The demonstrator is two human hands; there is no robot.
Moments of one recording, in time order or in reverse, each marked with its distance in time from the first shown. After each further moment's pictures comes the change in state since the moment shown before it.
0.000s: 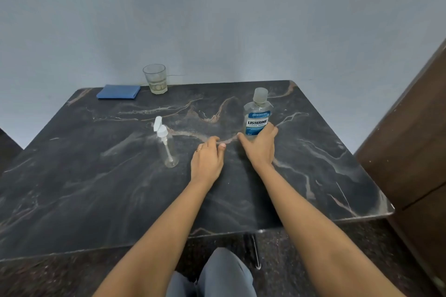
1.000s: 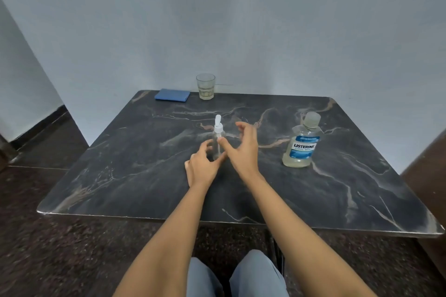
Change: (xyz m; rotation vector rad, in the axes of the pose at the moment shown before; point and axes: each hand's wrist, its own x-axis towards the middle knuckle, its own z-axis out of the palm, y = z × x) left_hand -0.038 -0.092 -0.078 -0.192 0.208 -0.282; right_hand -0.116 -0.126 0.036 0.447 -0.298 -0.296
